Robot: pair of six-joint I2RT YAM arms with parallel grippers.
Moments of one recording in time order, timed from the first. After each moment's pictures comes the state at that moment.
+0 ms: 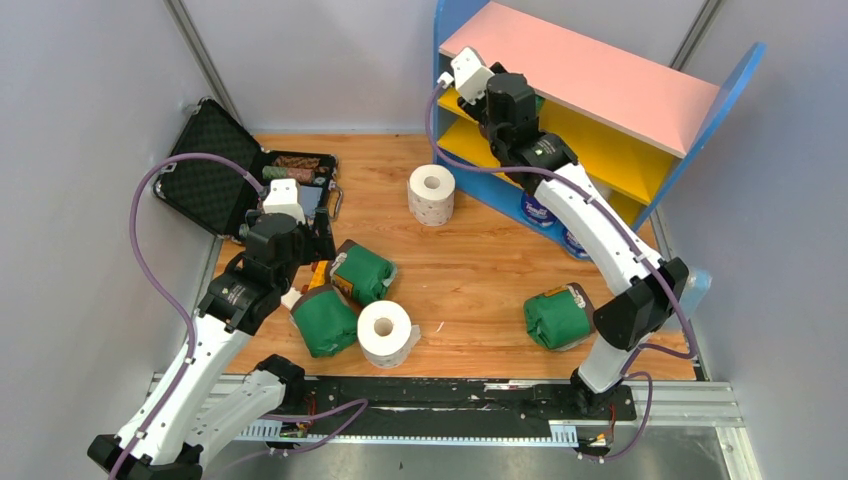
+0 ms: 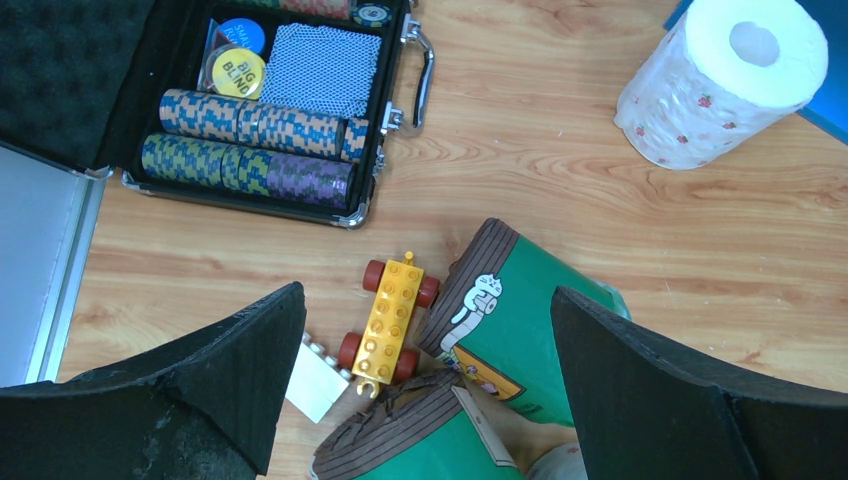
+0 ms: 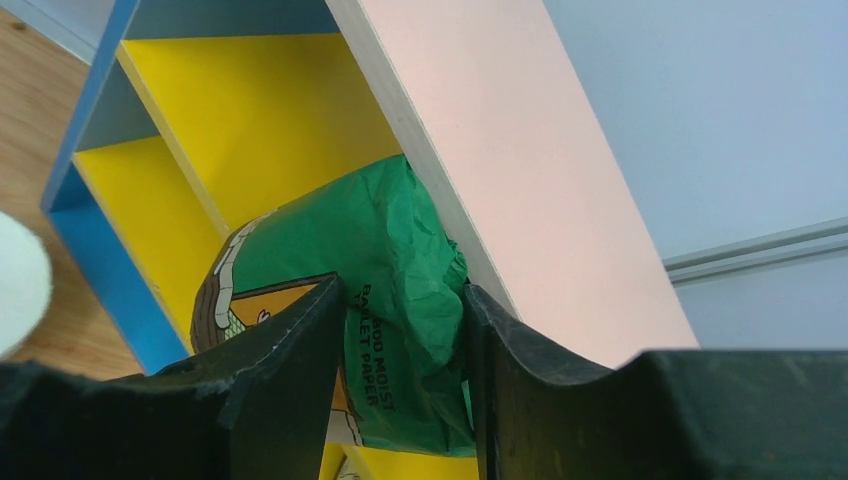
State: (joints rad) left arm -0.45 0.76 0.92 -0.63 -0.43 -0.27; right arm 0.56 1.72 1.90 -0.39 0.51 -0.66
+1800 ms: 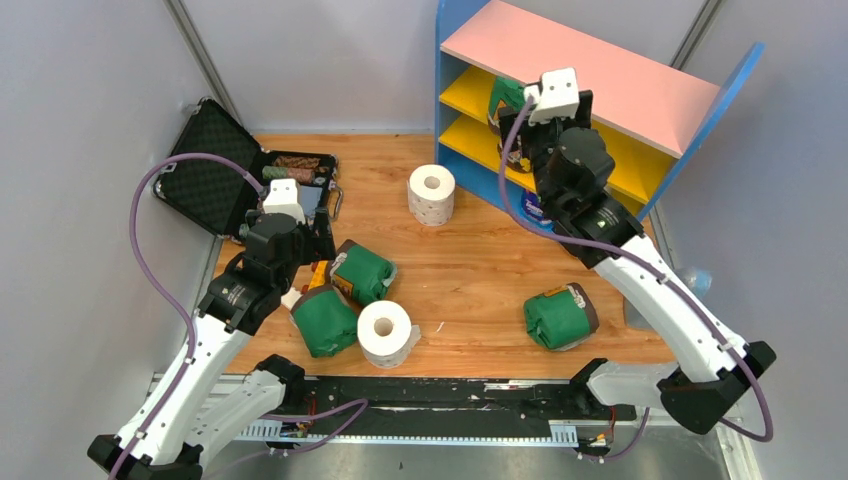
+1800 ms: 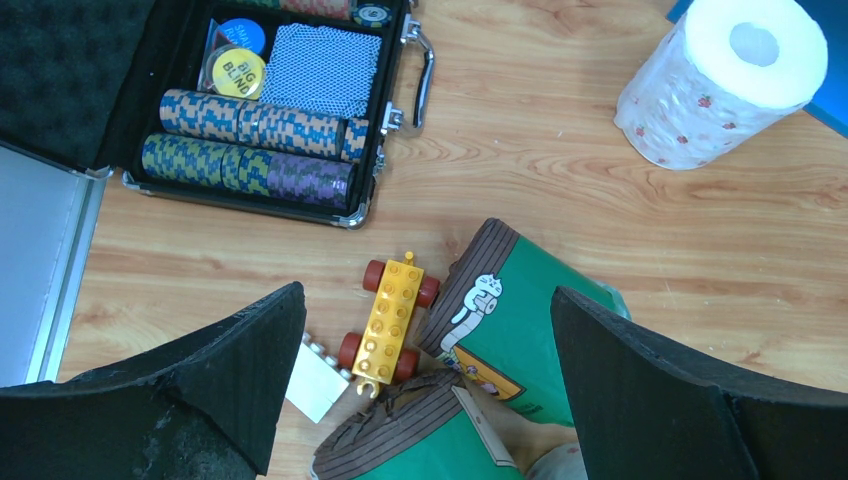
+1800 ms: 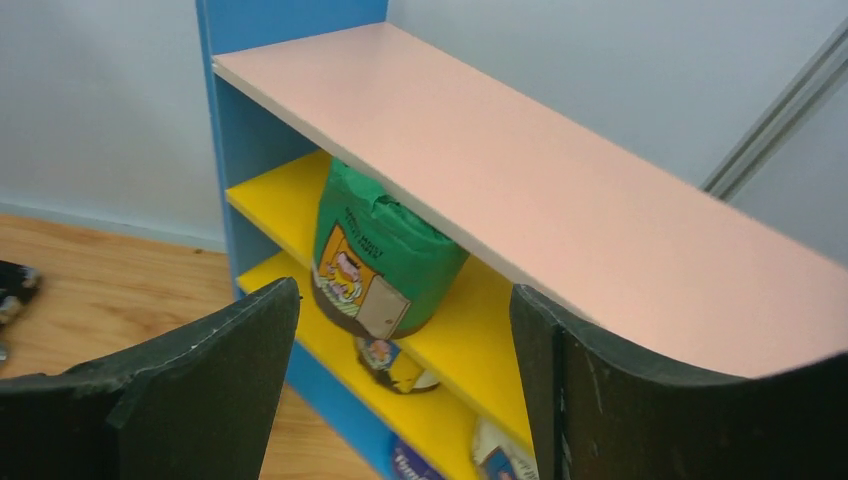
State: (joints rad) left arm -0.45 0.76 0.92 -0.63 -0.43 -0.27; right arm 0.66 1.28 1.47 -0.06 0.63 -0.36
